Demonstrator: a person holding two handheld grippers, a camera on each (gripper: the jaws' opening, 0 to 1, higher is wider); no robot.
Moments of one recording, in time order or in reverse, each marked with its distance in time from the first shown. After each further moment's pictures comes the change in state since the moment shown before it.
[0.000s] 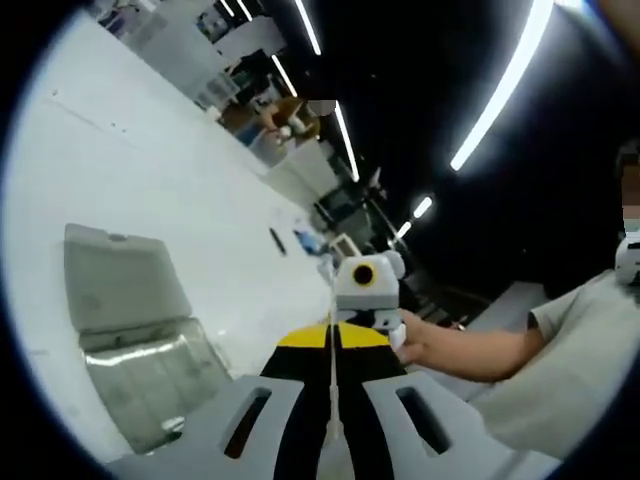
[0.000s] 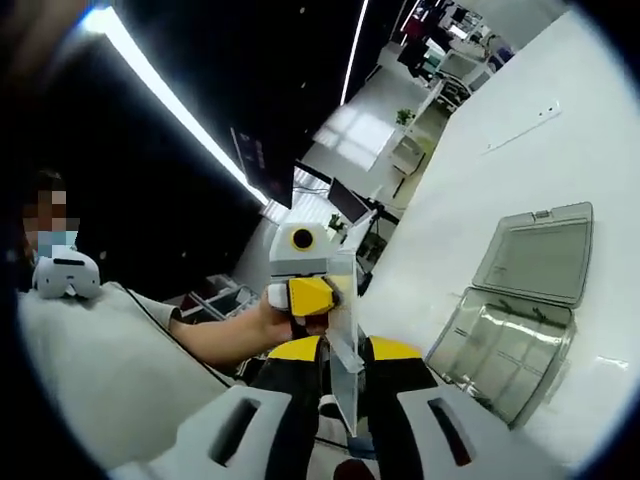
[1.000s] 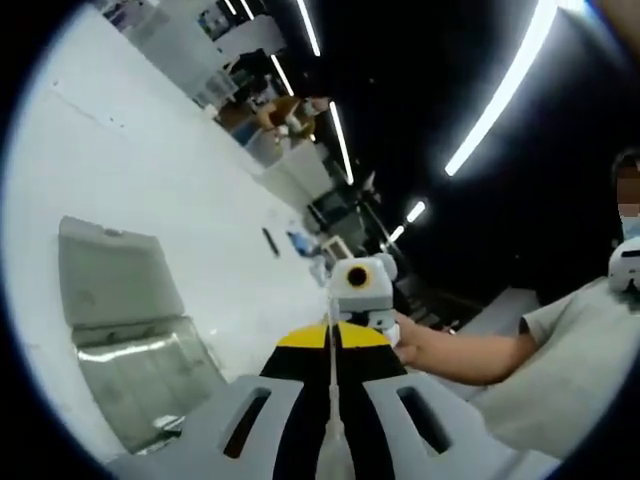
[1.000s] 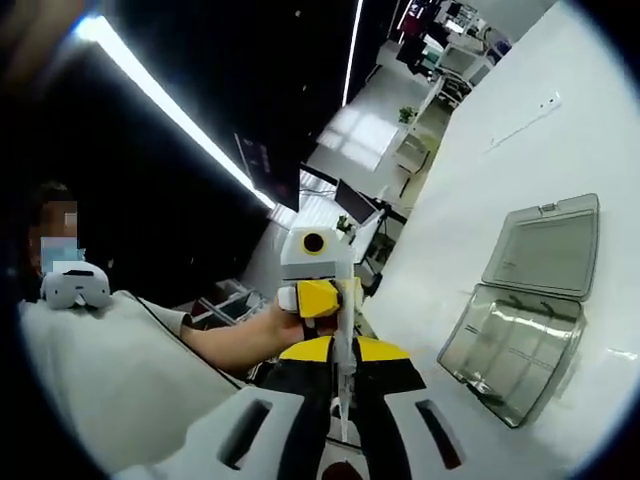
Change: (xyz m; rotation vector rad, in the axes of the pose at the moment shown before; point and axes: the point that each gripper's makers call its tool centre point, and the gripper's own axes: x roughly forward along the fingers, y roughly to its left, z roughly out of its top) left arm 0.000 -0.004 0.000 -0.026 -0.013 -0.032; right arm -0.002 0.010 0.001 0.019 -0.006 0.036
